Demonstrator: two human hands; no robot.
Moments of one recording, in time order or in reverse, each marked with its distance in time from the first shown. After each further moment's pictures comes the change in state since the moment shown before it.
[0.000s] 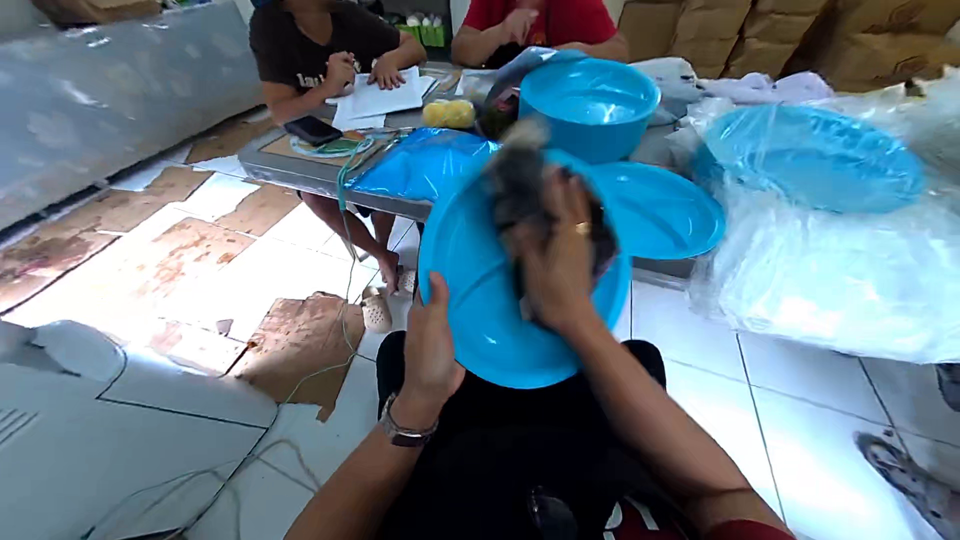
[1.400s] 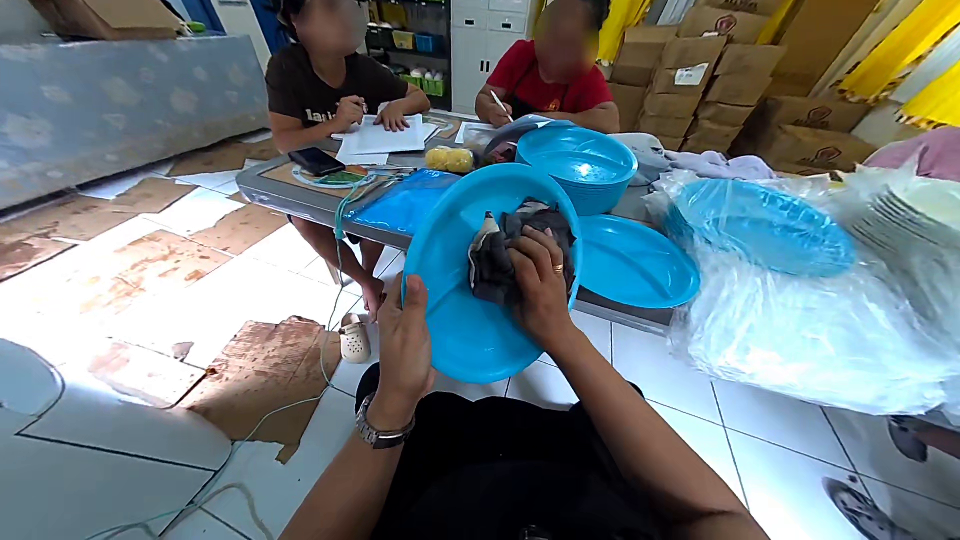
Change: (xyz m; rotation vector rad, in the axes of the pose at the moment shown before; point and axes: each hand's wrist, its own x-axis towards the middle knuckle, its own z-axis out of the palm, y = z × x) left_hand 0.037 0.014 -0.007 0.128 0.010 0.313; right_hand 0.033 0.046 0.024 -0.202 0.106 -0.637
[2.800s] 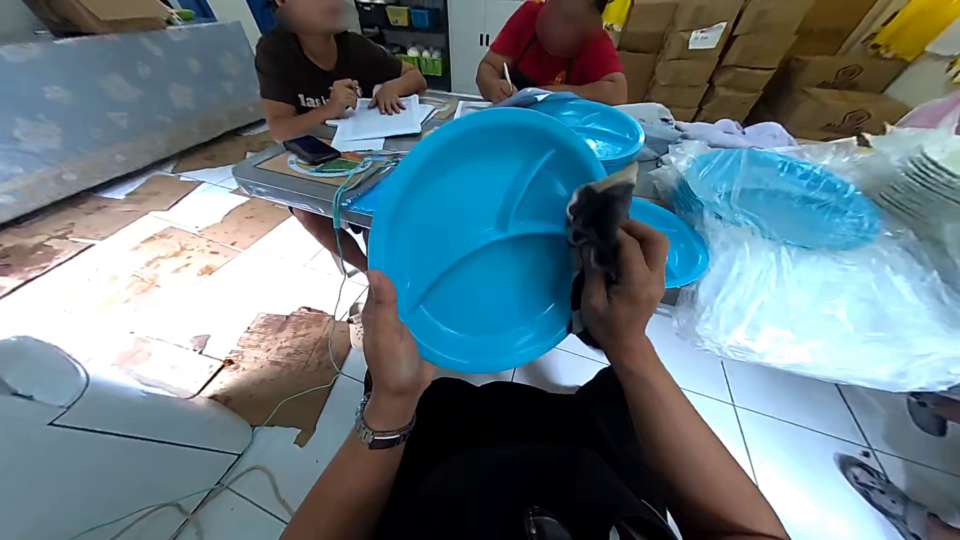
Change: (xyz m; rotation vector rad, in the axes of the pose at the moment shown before) left_hand -0.007 0.004 0.001 -0.275 -0.038 0.080; right_hand -0.012 0.009 -0.067 -0.196 0.169 0.310
